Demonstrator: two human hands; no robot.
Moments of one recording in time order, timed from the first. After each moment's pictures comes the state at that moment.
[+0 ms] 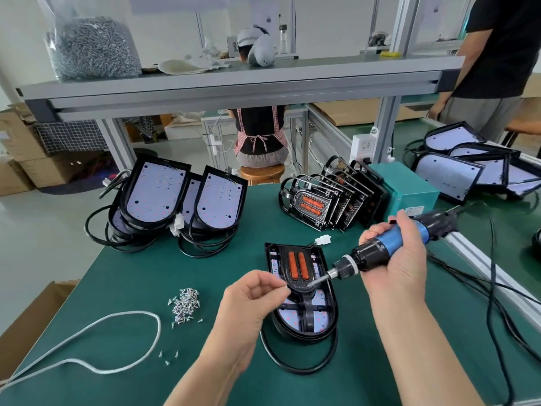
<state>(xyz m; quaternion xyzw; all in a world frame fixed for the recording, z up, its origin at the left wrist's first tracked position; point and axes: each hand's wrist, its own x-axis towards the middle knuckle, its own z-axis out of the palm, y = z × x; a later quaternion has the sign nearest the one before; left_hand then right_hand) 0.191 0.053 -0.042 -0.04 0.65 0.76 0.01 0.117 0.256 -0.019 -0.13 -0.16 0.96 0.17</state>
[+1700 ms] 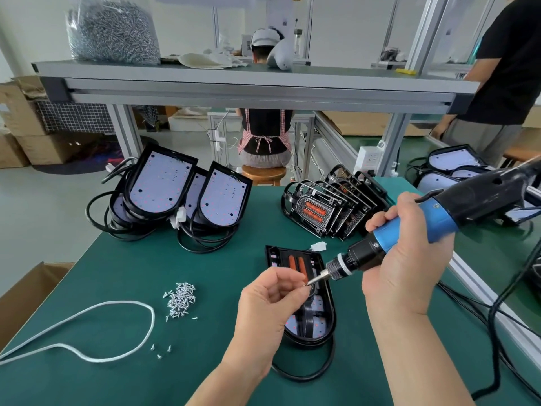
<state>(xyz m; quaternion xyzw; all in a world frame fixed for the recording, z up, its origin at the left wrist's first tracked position) 0.194 0.083 -0.043 0.01 0.61 0.79 -0.05 0.154 0.224 0.041 0.01 -0.39 0.84 0.36</state>
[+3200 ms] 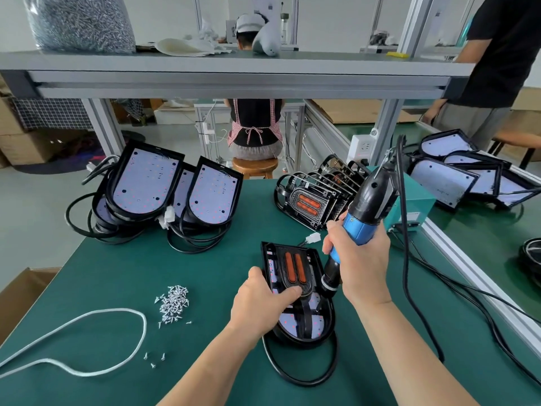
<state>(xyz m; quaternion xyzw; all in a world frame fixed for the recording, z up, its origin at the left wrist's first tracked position) 0.145 0.070 -0.072 -0.12 0.87 0.48 0.05 0.115 0.226 -0.022 0.05 -0.63 0.73 0.26</state>
